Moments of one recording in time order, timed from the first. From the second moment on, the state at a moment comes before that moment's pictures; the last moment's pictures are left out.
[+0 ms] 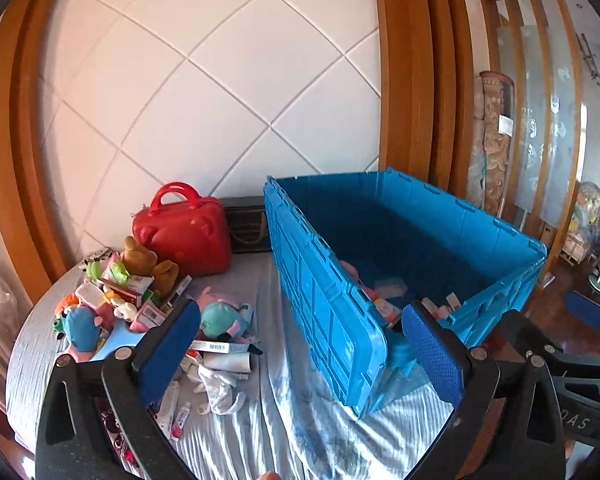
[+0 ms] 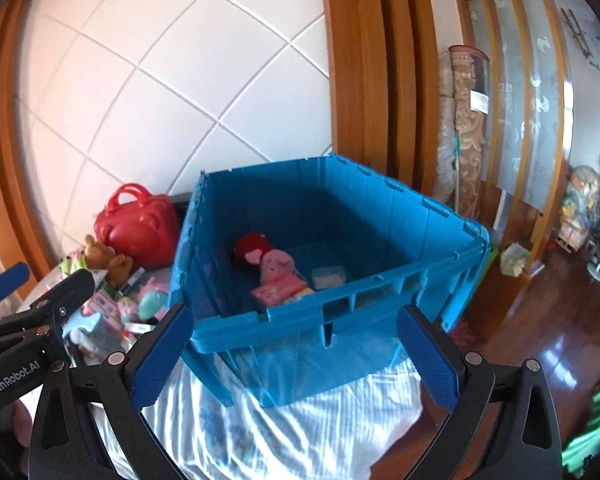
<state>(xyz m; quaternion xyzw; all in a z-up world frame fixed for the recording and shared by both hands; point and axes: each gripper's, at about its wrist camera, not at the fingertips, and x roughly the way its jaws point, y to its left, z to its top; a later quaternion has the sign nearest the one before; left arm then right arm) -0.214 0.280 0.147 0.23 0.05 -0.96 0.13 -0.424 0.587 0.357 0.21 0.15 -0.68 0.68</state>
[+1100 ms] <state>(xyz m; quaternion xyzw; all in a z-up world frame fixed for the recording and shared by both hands) -0.226 0.271 0.135 0.25 0.06 -0.96 0.12 -0.429 0.571 0.347 0.22 0.16 -0.68 0.68</state>
